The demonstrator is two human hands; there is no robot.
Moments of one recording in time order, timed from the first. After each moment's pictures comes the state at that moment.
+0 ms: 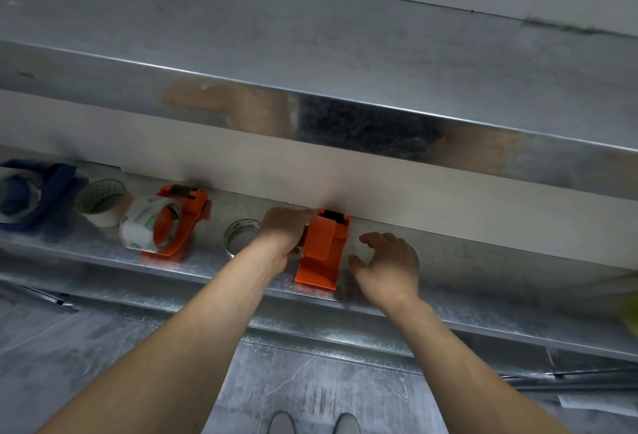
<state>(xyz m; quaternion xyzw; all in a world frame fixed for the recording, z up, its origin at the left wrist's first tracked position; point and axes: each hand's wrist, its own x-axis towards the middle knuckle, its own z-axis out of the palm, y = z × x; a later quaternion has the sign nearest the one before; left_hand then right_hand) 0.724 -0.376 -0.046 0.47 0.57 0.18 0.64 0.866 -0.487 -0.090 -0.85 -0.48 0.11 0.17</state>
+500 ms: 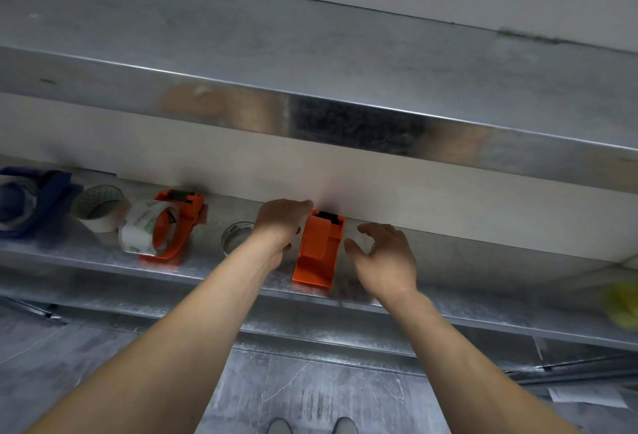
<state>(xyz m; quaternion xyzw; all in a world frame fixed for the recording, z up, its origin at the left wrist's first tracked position) 0.720 -0.383 -0.021 0.48 0.59 0.22 0.61 0.861 -0.491 -0.068 -0.86 -0.44 0.12 0.25</state>
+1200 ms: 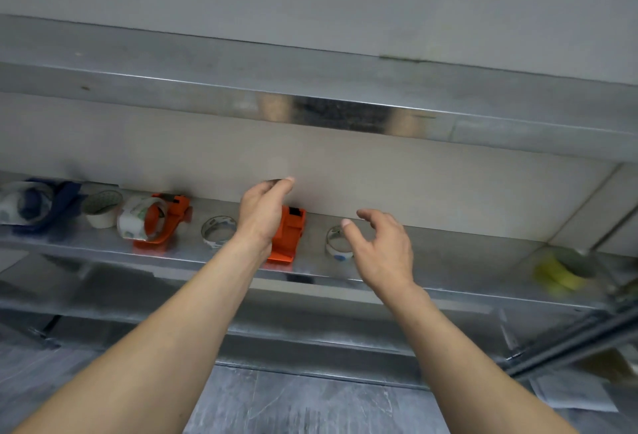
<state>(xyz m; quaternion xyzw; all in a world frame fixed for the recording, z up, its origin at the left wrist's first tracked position) 0.731 -0.511 0.047 0.48 0.49 0.42 0.60 0.877 -0.613 -0.002 -0.81 -0.43 0.08 0.39</state>
